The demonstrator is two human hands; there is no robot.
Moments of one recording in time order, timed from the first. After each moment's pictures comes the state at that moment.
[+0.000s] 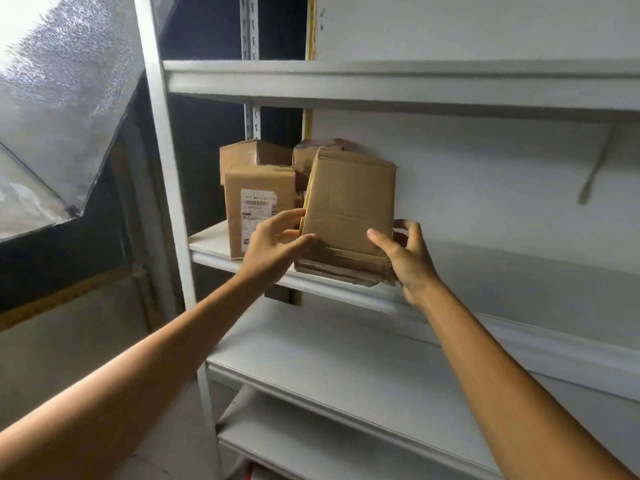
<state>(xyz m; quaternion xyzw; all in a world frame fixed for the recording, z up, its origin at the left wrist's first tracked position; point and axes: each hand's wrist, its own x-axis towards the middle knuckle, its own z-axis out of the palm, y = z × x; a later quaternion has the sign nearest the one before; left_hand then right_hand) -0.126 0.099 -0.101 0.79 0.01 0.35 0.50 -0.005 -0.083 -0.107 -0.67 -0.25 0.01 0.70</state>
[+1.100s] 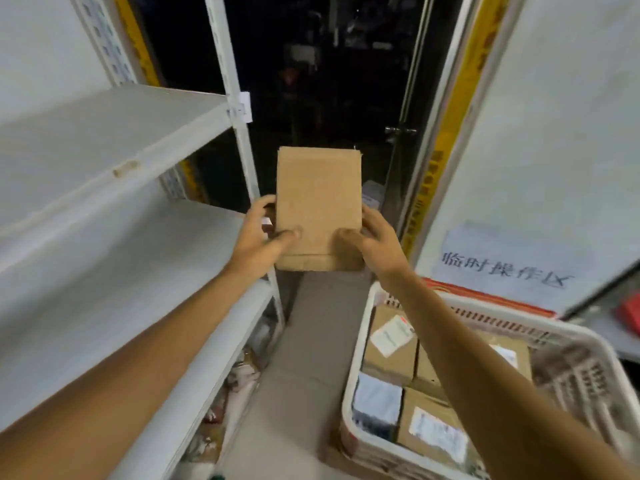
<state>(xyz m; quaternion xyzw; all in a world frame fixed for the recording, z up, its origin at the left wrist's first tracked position) -0.022 -0.625 -0.278 0.69 -0.44 -0.19 0.54 -0.193 -0.724 -0.280 -0.66 0.34 -0.35 0.57</state>
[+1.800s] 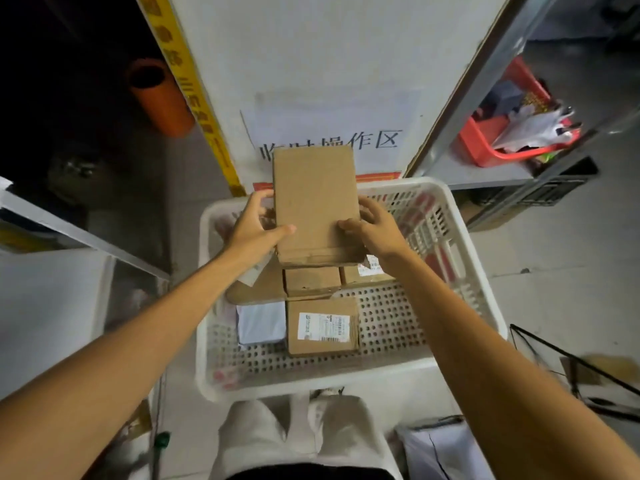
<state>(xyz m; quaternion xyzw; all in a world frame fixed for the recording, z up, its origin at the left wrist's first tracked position) -0.279 -0.808 -0.452 0.66 -0.48 -0.47 0.34 -0.489 -0.825 -0.441 -0.46 0.60 -0.30 0.59</state>
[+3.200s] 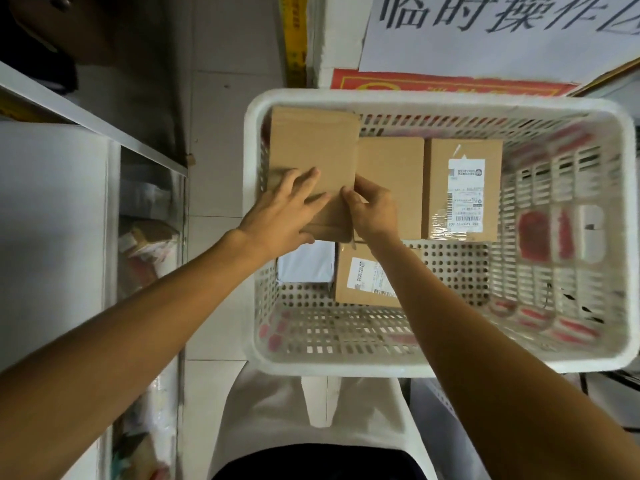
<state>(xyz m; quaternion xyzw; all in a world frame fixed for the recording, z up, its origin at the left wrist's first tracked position) -0.178 -0.796 -0.596 0.54 -0.82 -0.14 -0.15 -0.340 -0.830 -0.617 -0.51 0.69 -0.15 0.49</state>
